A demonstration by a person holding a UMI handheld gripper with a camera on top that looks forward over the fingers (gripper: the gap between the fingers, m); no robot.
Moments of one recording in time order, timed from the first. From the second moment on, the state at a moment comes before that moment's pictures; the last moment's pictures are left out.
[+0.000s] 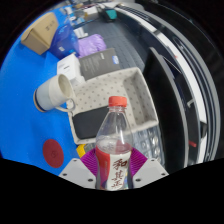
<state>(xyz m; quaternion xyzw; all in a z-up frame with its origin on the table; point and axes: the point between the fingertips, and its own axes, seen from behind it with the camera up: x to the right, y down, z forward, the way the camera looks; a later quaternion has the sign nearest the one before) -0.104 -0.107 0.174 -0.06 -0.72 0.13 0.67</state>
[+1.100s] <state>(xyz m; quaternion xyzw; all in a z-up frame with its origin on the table) -0.131 -0.157 0.208 0.04 -0.69 0.05 0.72</state>
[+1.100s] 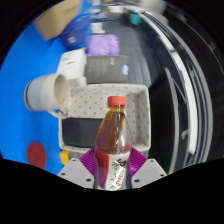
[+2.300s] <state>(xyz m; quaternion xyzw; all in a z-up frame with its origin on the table) -0.119 -0.125 0.110 -0.46 -0.60 0.52 0.40</state>
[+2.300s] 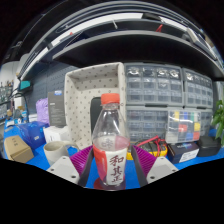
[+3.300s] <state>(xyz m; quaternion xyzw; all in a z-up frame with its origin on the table) 0.058 0.001 0.126 -0.56 -0.52 0.45 0.47</state>
